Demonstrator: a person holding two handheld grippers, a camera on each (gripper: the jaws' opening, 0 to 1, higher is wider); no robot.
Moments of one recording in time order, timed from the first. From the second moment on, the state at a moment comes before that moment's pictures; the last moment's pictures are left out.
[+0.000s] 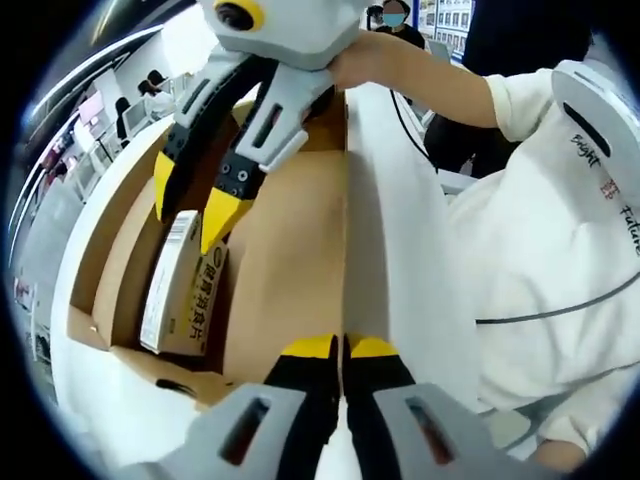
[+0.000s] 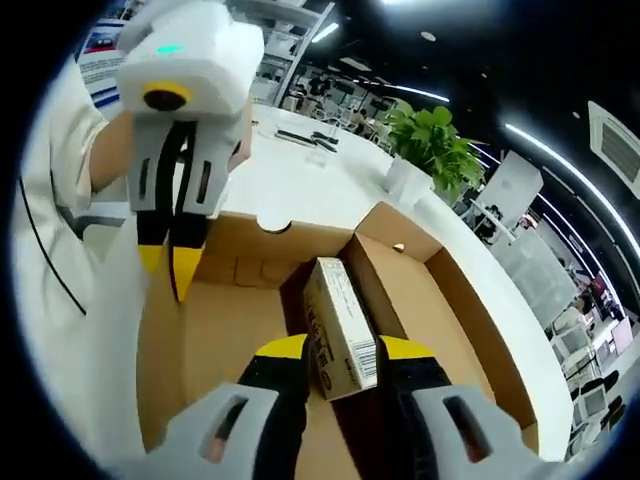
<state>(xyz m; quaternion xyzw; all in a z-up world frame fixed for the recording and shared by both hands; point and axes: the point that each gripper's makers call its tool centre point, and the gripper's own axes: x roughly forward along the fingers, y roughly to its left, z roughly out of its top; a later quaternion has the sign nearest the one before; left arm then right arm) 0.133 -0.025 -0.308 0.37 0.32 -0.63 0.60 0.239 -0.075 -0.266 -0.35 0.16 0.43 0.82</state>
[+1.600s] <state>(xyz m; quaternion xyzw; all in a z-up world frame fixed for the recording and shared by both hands) 0.132 -0.024 -0.307 0.37 0.30 -0.64 0.60 0.249 -0.089 -0.283 -0.35 0.26 0.40 0.80</state>
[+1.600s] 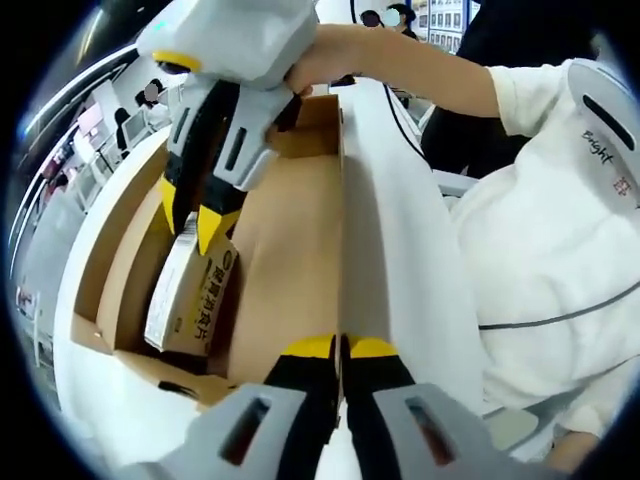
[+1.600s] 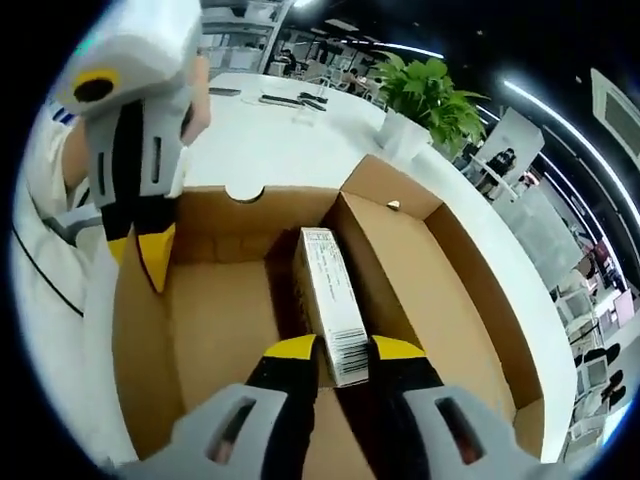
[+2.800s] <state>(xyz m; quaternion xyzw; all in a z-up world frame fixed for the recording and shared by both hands) 0.133 -0.025 -0.307 0.37 0.30 -0.64 0.61 0.215 -0.114 -0.287 -0.33 0.33 0.42 0.78</state>
